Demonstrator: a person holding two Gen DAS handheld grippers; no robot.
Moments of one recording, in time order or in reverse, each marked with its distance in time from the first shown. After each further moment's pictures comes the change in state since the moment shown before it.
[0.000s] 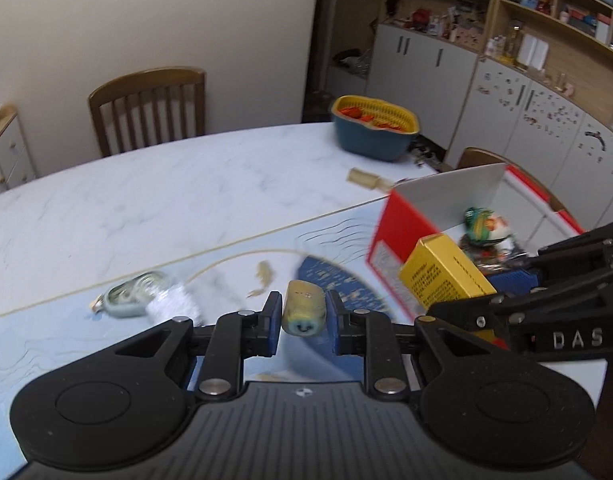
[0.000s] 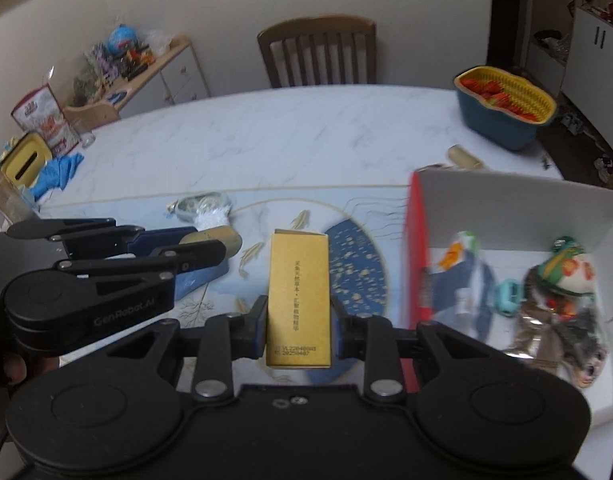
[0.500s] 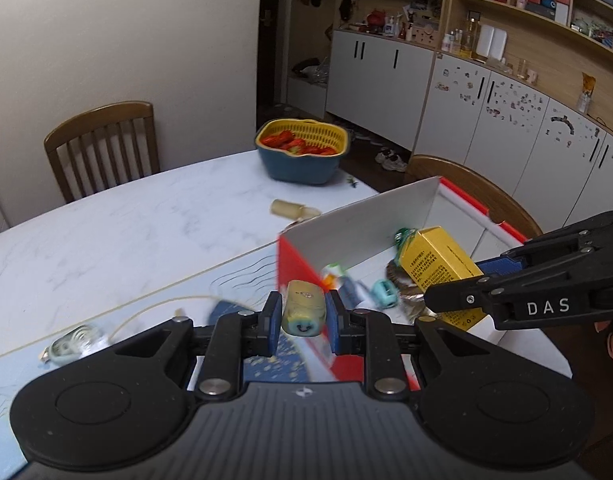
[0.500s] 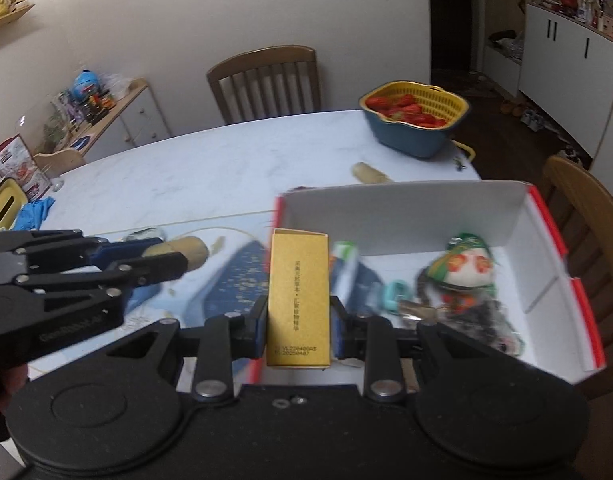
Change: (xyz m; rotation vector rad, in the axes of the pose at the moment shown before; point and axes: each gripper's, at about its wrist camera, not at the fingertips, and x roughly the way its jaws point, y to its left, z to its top) left arm 0.006 -0.093 0.037 0.093 -0.031 -0.049; right arm -0.048 -0.097 -0.013 0.076 -0.065 -0.064
